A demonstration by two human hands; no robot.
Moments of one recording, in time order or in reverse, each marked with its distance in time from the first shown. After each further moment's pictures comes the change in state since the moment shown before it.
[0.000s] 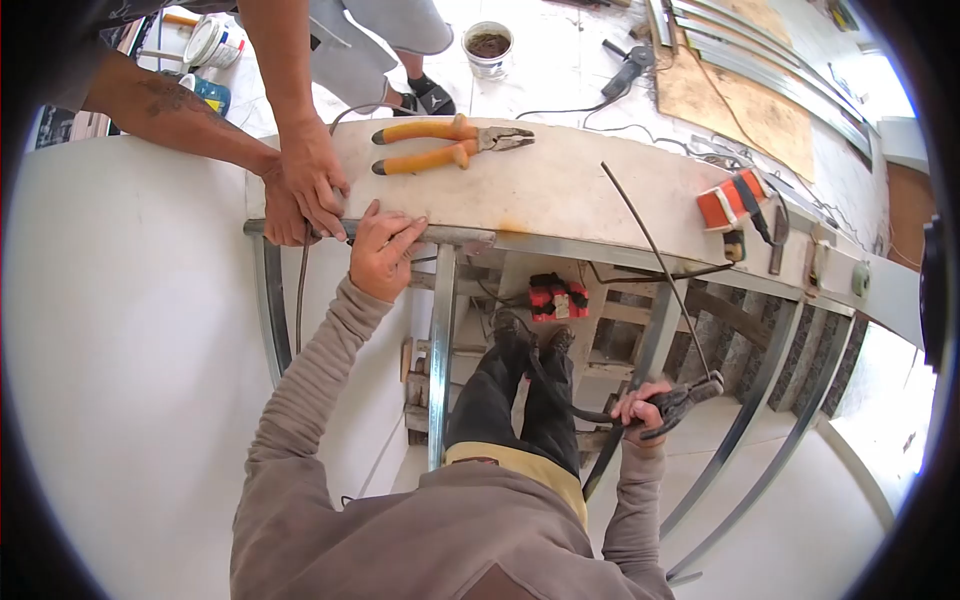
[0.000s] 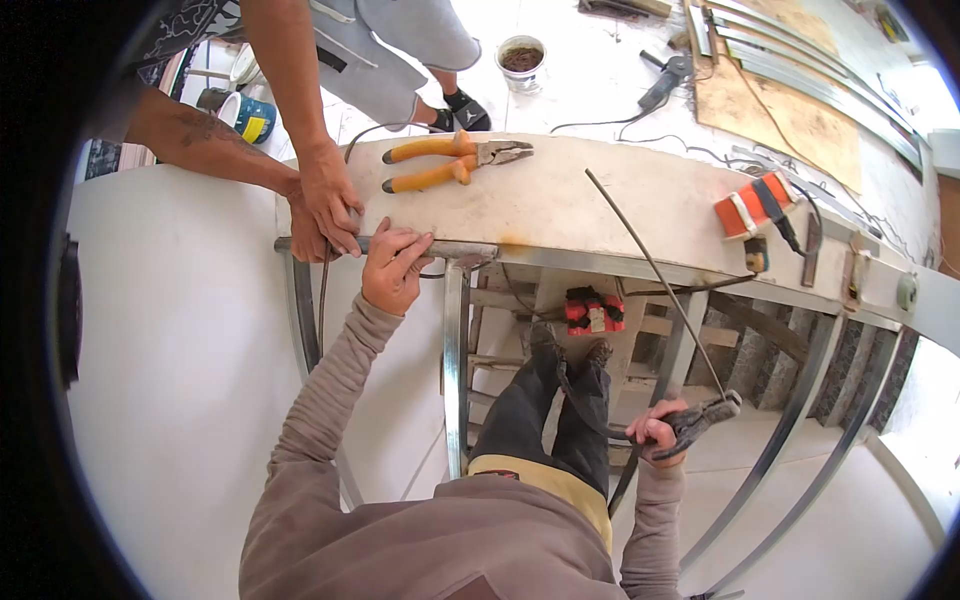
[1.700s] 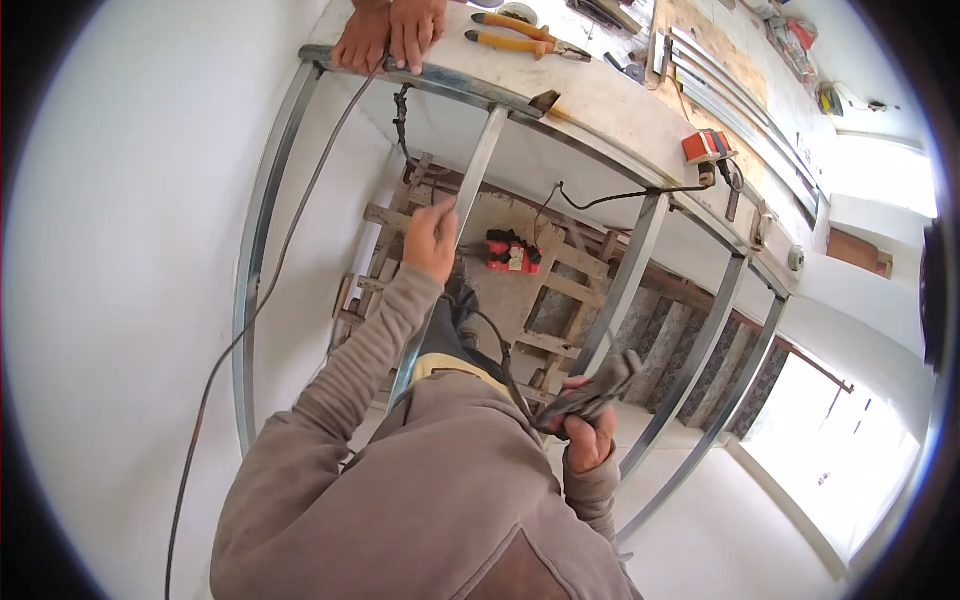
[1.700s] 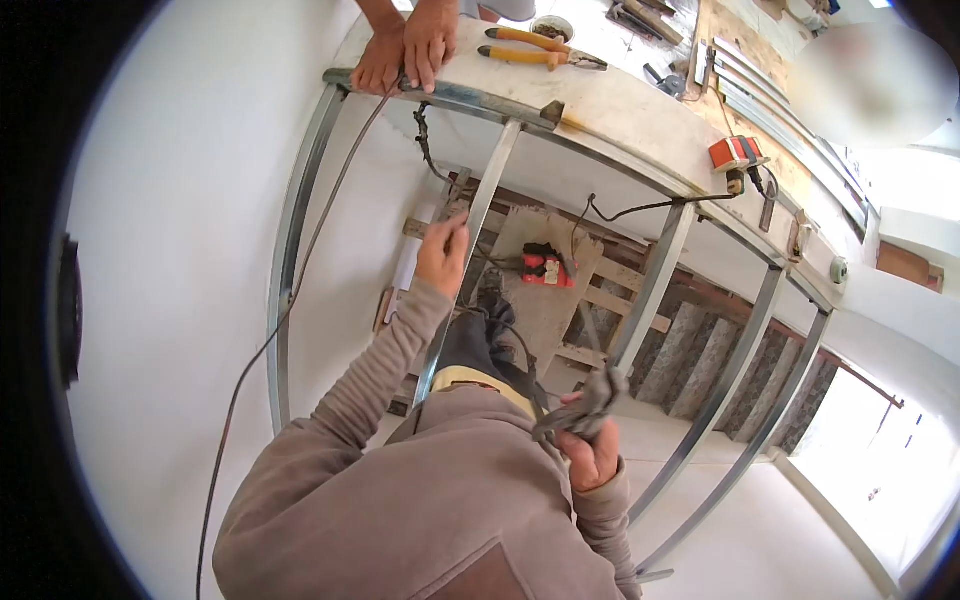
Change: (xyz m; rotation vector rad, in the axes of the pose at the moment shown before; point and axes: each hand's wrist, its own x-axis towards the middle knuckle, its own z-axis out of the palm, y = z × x) left_hand -0.185 0.153 0.001 -0.595 0.169 -0.826; right_hand -0.221 -0.039 0.115 -0.606 -0.221 0.029
